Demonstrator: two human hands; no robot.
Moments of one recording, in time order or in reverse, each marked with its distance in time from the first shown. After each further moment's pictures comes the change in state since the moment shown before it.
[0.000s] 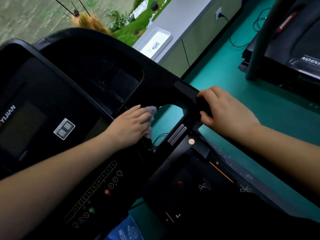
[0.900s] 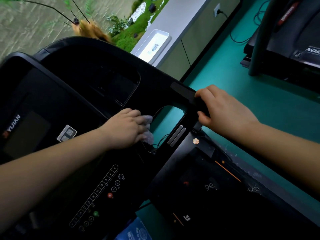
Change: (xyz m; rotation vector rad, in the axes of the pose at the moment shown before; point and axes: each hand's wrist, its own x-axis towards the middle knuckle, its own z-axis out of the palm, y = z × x) left_hand 0.004 -0.018 -0.017 -0.020 -0.070 0.131; right_hand 0.000 0.003 -0.001 0.012 0.008 -0.016
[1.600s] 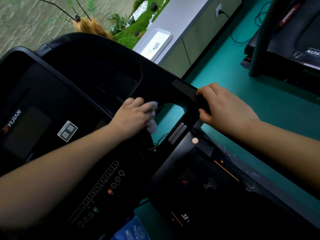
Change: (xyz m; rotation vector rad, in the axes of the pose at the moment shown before) left_hand 0.020 0.006 0.007 0.172 0.093 -0.173; right_hand -0.002 -0.004 -0.001 -0.020 0.011 0.019
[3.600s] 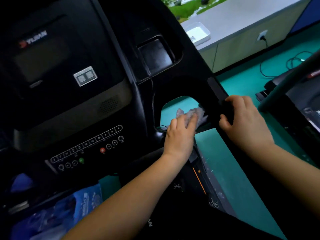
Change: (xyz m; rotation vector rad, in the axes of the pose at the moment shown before) left_hand 0.044 0.178 -0.027 -0.807 0.155 -1.059; right_hand 0.000 -0.003 0.003 -0.025 0.039 -0.025
